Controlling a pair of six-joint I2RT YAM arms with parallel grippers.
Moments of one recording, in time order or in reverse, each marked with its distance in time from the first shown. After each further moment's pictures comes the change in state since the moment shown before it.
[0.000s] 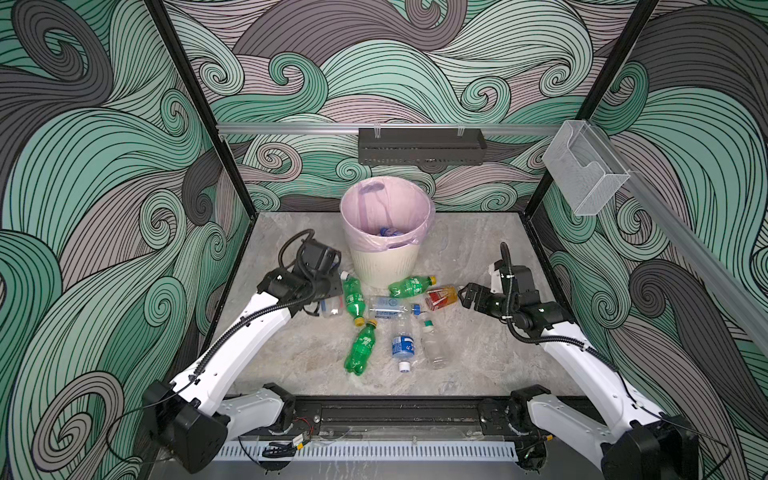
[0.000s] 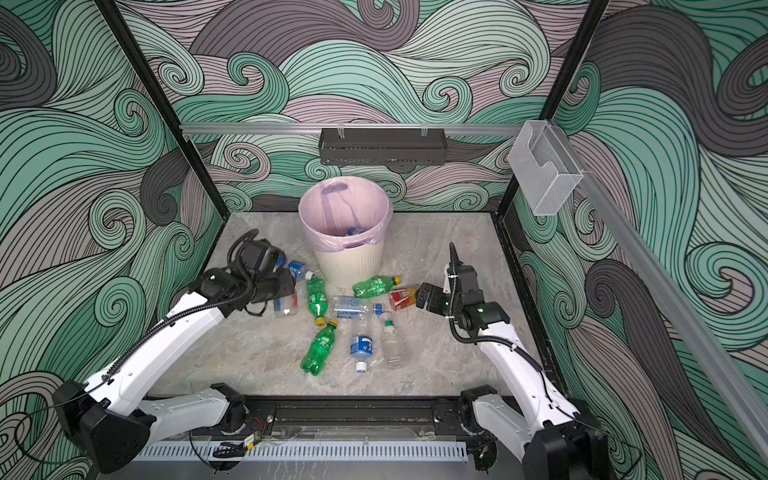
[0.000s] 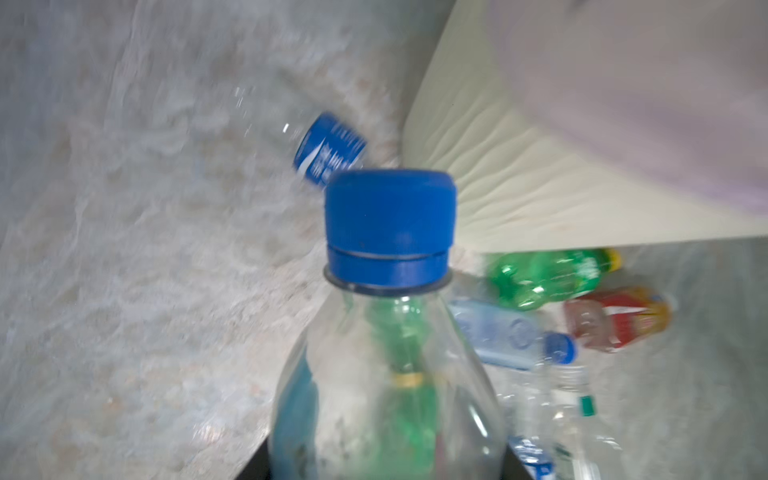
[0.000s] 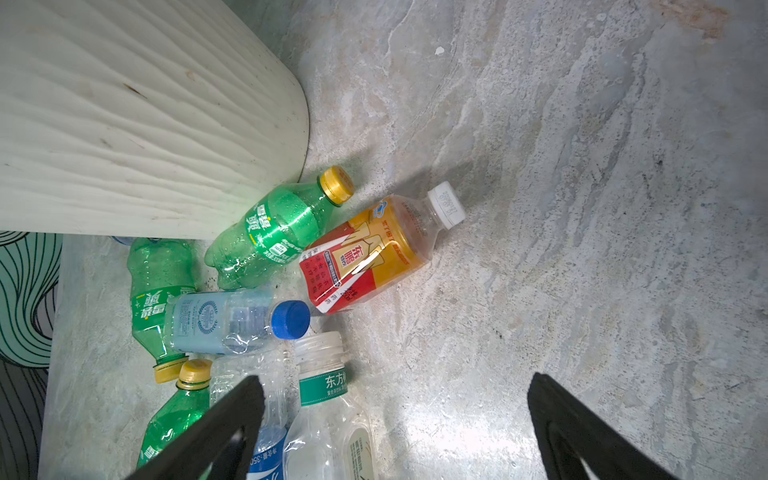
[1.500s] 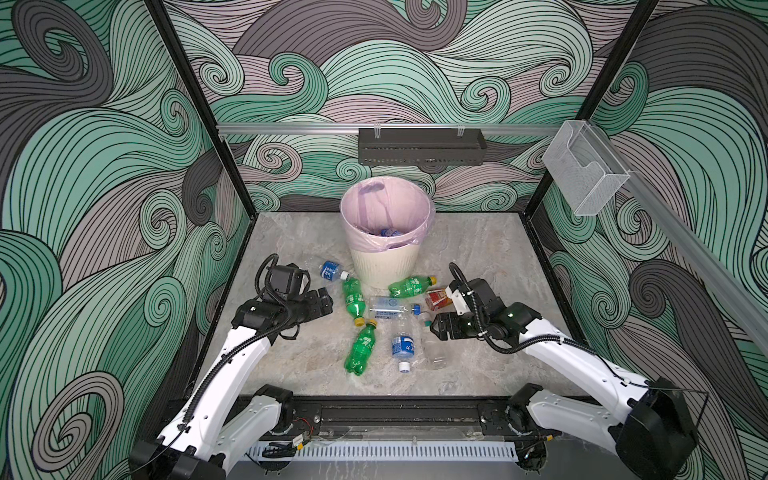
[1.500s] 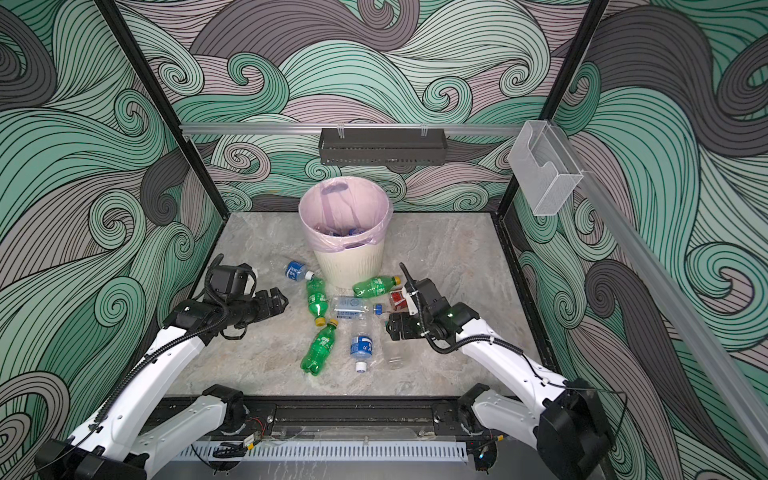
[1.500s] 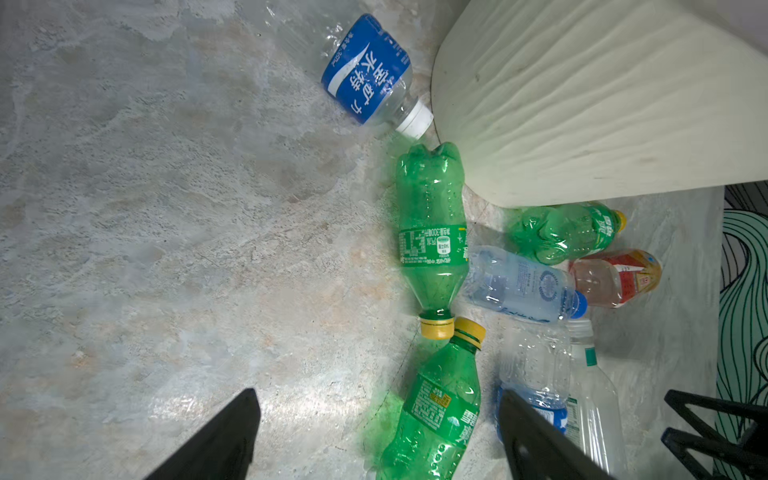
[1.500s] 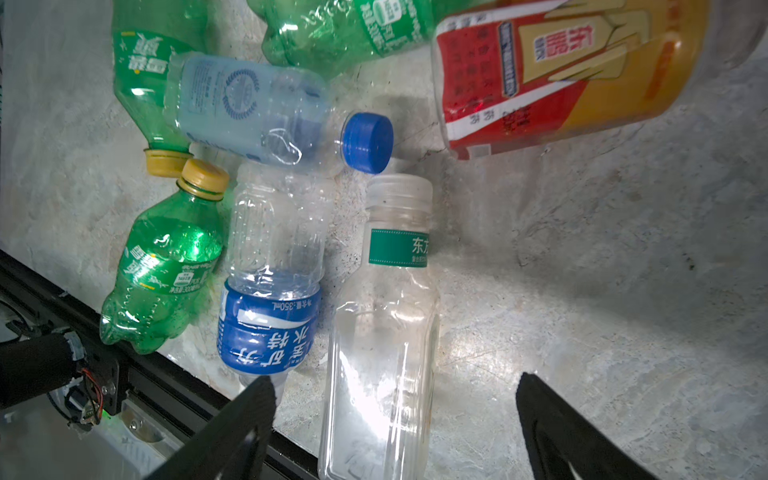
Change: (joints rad) left arm 0.230 -0.304 -0.440 0.056 0.257 0.056; right arm 0.377 0.113 0.005 -0.089 -0.037 -0.038
